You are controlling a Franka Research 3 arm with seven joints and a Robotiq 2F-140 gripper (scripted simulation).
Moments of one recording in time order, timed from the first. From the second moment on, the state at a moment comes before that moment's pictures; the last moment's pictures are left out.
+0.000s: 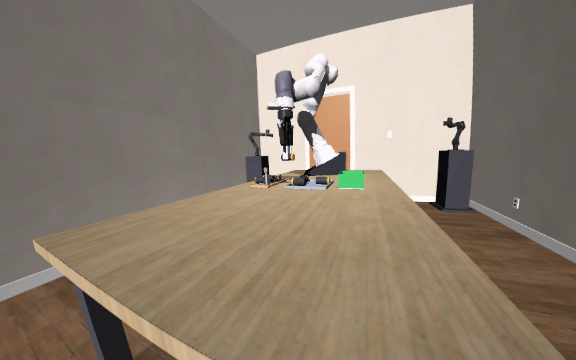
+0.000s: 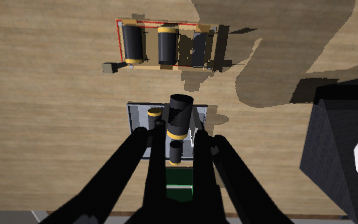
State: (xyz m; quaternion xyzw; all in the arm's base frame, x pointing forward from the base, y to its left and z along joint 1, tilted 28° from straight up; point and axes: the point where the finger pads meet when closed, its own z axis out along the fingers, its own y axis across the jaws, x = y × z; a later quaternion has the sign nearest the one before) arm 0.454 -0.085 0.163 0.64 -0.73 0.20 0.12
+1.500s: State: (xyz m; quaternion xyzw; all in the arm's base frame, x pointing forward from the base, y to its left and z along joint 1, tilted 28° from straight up) arm 0.408 -0.168 0.202 0.67 -0.70 0.20 0.13
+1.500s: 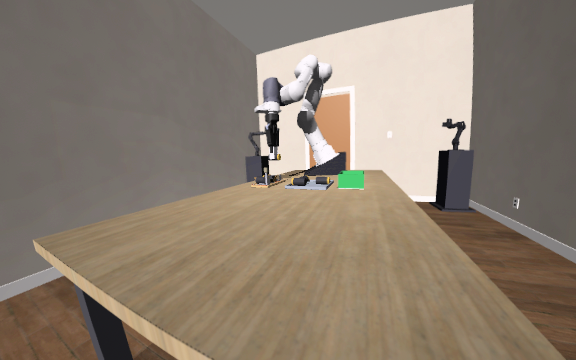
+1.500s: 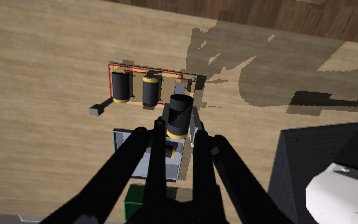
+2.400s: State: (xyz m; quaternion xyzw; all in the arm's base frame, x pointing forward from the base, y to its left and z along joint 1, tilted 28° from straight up) arm 0.412 -0.196 0.147 0.67 -0.70 0.20 0.13
